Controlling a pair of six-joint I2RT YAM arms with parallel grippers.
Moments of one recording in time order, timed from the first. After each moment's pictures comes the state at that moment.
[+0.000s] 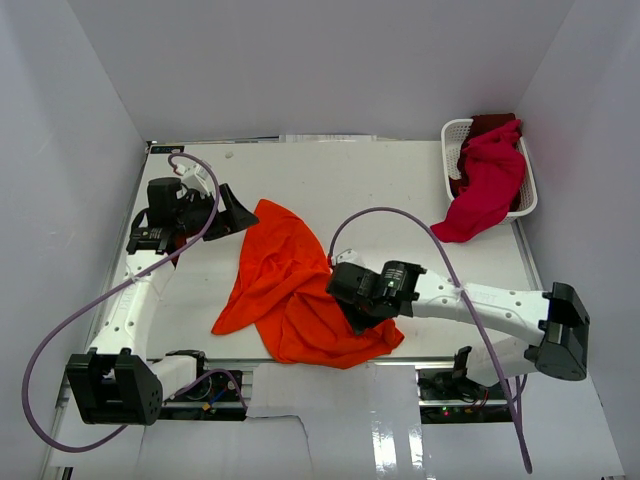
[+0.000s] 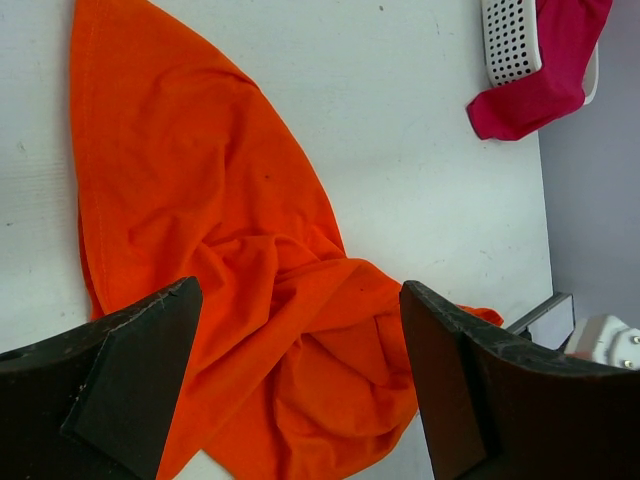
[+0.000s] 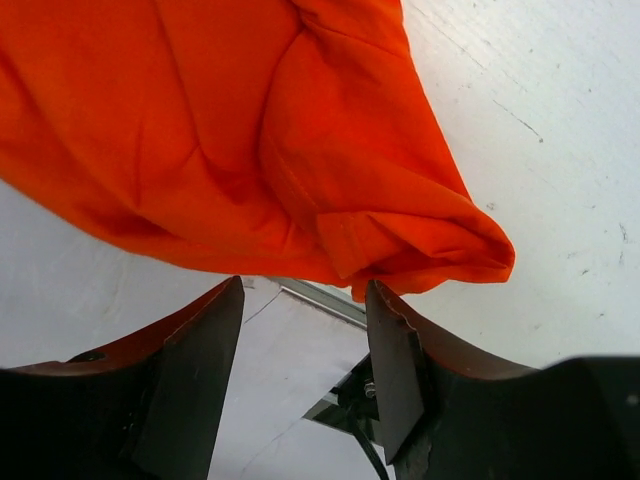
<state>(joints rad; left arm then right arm) -0.03 1.14 1.00 -0.46 0.56 -0.39 1.22 1.34 1.12 -1.02 0.24 0.54</state>
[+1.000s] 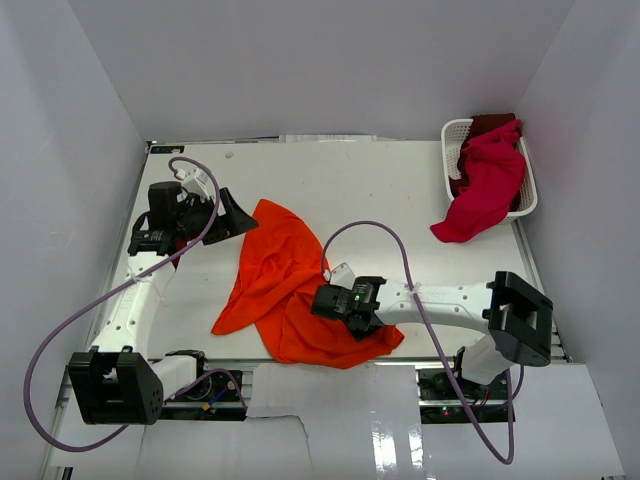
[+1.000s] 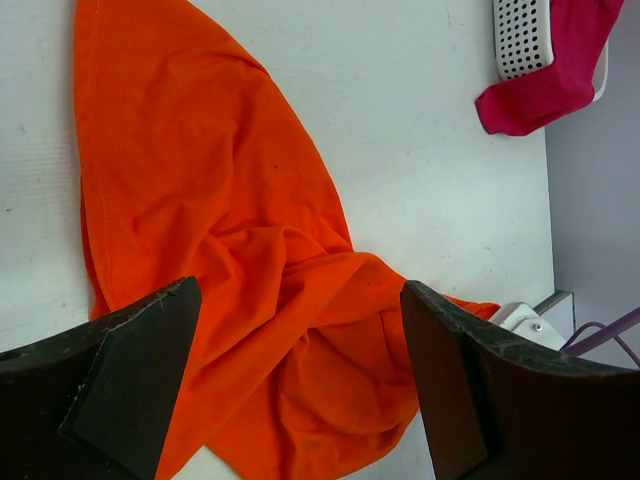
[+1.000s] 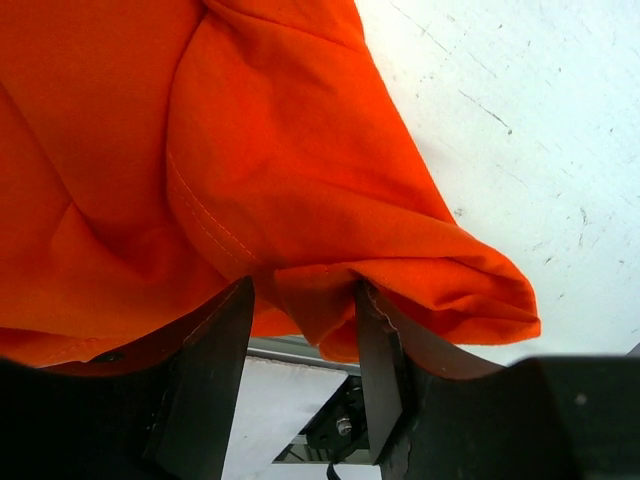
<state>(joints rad) -0.02 1.14 0.96 -0.45 0.57 -0.39 1.29 1.54 1.03 -0.99 0.43 0.63</state>
